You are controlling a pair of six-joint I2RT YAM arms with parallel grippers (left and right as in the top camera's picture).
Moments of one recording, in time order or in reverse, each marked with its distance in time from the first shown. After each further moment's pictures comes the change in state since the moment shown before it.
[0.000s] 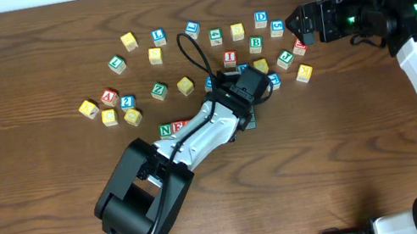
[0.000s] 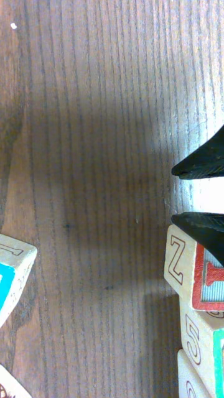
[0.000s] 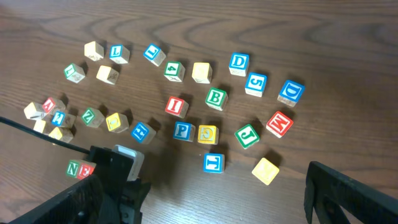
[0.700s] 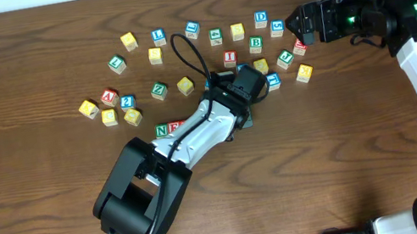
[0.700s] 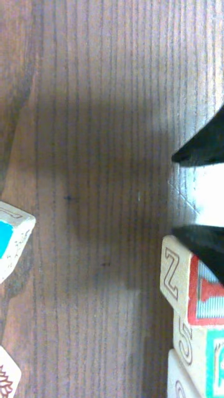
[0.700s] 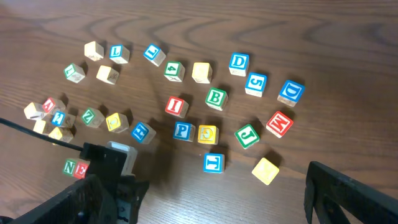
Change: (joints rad) left arm 0.016 0.000 0.000 -0.020 -0.011 -0.053; right arm 0.000 0.000 0.000 0.000 0.000 0.000
